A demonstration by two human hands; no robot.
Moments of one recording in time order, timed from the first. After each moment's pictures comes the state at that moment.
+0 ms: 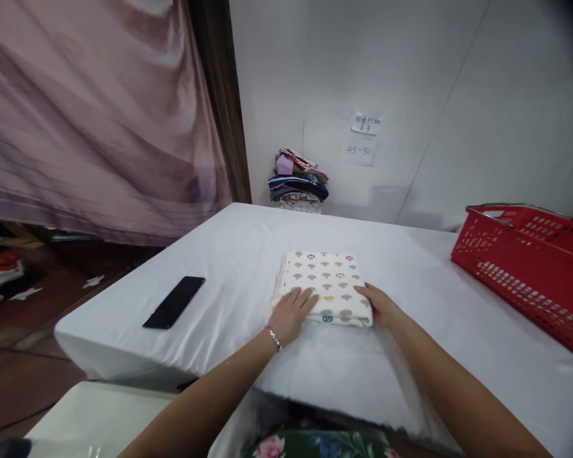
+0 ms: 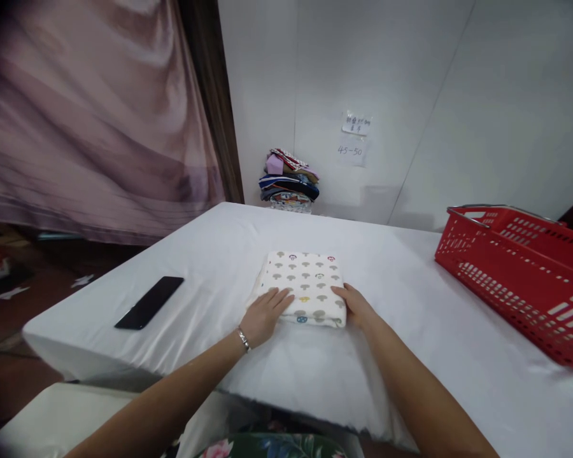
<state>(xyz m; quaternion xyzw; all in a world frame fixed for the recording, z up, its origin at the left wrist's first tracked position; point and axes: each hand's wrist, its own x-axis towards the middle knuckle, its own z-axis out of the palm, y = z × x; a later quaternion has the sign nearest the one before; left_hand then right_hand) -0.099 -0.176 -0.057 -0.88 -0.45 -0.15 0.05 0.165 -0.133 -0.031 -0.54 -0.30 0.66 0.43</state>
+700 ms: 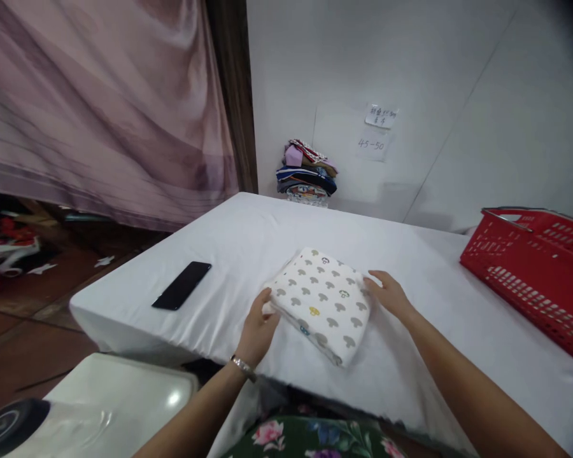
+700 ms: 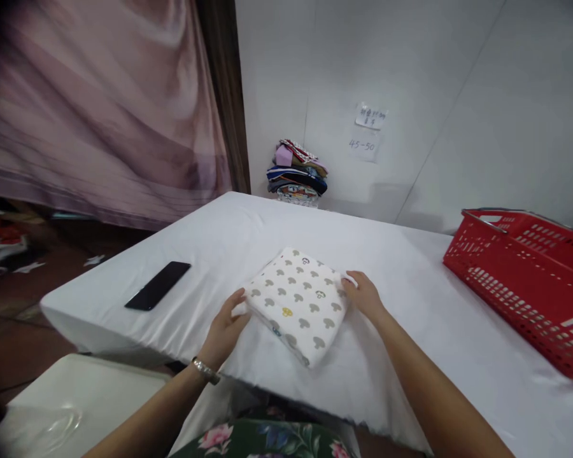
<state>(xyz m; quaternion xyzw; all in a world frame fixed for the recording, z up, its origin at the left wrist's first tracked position) -0.136 -0.238 -0.047 -0.52 -0.62 -0.50 -0.31 0.191 -0.121 -0.036 -0.63 -0.66 0.23 0.35</state>
